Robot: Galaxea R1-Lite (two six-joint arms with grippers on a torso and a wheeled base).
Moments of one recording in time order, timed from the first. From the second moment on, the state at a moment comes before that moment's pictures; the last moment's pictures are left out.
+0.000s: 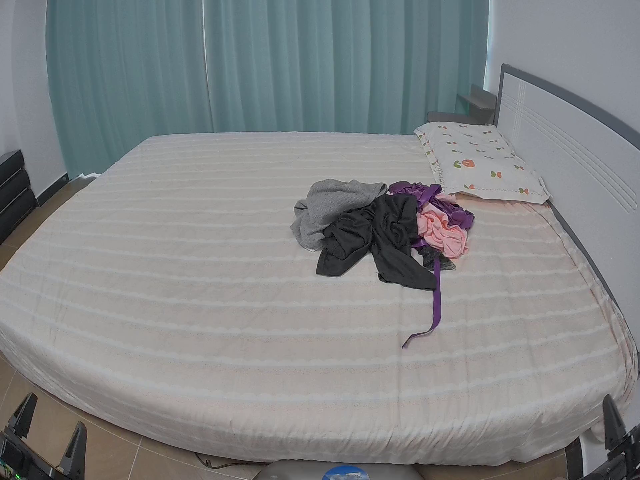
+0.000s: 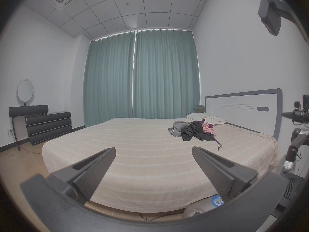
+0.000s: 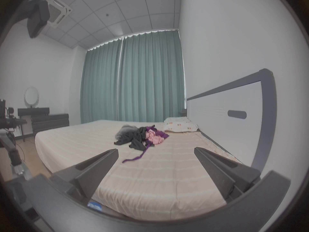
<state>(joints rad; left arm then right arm) 0.00 0.02 -0.02 0.00 -0.05 0.00 0.00 0.02 -0.04 -0.01 0.02 -0.01</state>
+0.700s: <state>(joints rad) 0.00 0.02 -0.02 0.00 -0.05 0.00 0.06 0.78 -0.29 -0.19 0.14 0.05</state>
